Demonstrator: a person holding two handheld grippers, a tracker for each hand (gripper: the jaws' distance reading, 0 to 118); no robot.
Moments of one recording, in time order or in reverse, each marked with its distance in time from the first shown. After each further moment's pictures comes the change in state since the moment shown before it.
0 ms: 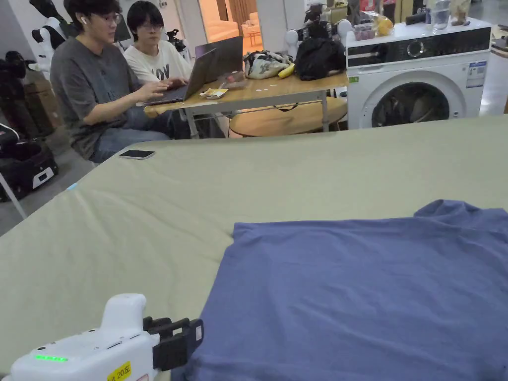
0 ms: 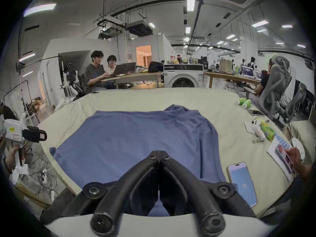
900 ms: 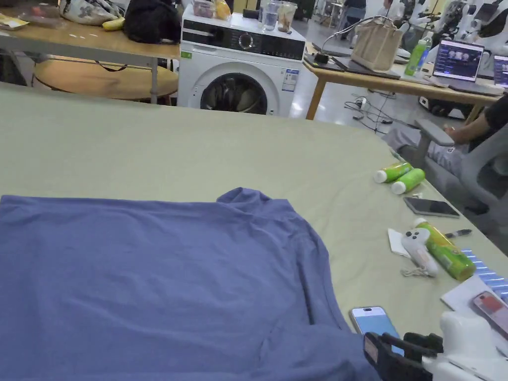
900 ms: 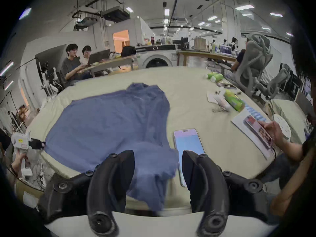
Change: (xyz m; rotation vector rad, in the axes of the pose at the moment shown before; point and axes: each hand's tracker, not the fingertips) left arm 0.011 -0.031 -0.066 -0.248 0.117 -0.014; right arm 0.109 -0.029 0.061 -0.200 -0.177 -0.108
